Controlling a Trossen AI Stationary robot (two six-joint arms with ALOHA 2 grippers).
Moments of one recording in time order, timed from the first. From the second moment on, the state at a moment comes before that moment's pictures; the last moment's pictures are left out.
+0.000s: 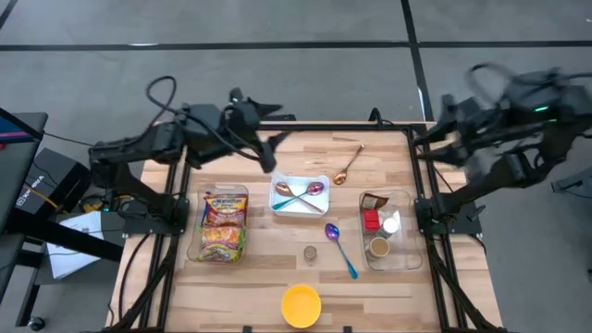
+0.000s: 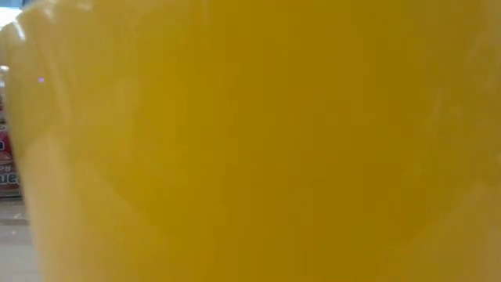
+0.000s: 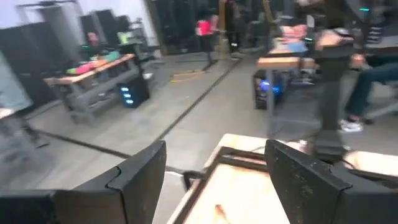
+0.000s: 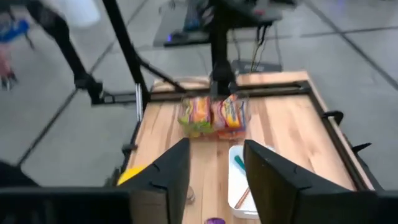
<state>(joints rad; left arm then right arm) -0.07 1.45 1.85 -0.52 -0.61 0.13 0.11 1.31 2.33 -1.45 0.02 0.11</state>
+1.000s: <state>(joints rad) -0.07 1.19 1.85 -1.04 -0.82 0.25 0.13 2.13 2.33 -1.54 -0.15 -0.11</state>
